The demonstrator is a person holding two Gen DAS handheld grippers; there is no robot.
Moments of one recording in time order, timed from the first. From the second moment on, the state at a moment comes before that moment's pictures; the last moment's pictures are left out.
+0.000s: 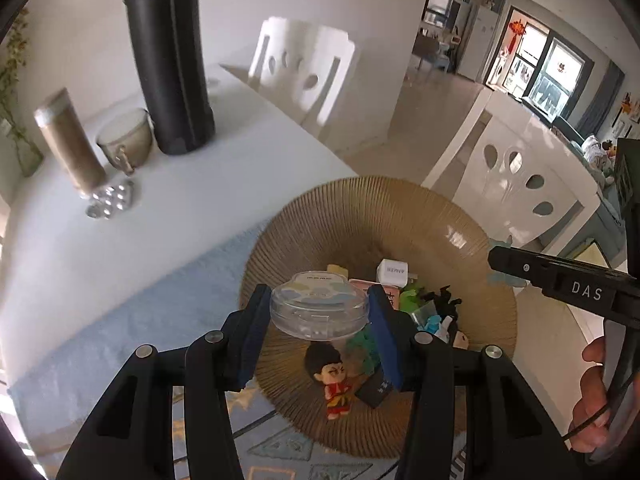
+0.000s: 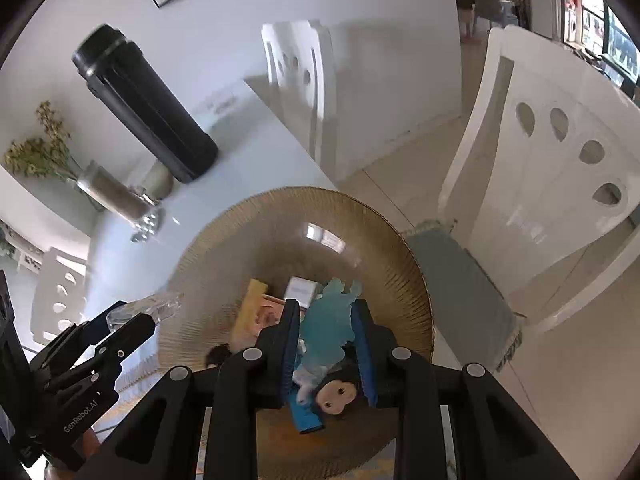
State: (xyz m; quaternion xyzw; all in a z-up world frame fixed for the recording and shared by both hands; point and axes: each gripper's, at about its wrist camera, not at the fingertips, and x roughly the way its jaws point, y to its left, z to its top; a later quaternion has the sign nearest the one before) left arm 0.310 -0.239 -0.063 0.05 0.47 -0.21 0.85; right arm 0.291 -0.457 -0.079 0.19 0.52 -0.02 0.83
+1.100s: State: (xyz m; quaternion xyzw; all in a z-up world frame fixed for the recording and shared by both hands) left arm 0.219 -0.114 0.029 -0.02 0.43 -0.13 0.89; right arm 0.233 -0.345 -0.013 0.15 0.51 0.05 0.84
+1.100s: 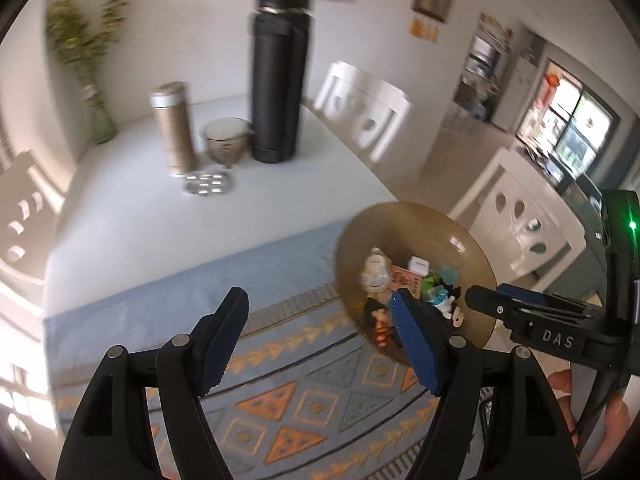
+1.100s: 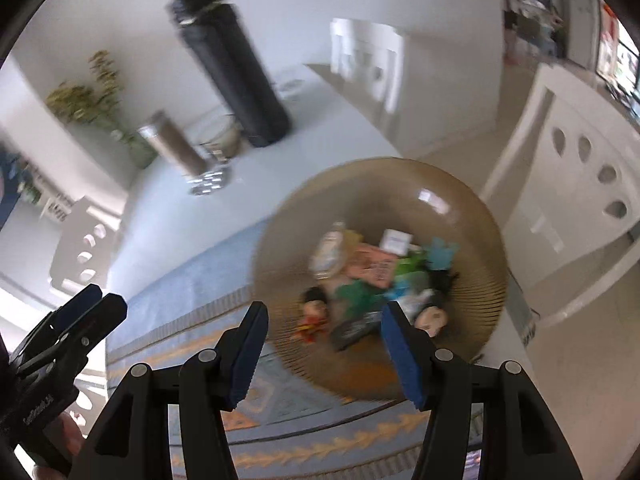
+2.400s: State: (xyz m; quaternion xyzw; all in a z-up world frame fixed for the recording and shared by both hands) left arm 0.068 0.007 -0.022 -0.08 0.47 0.06 0.87; right arm 0.102 -0.159 -0.043 0.01 0.58 0.12 0.81
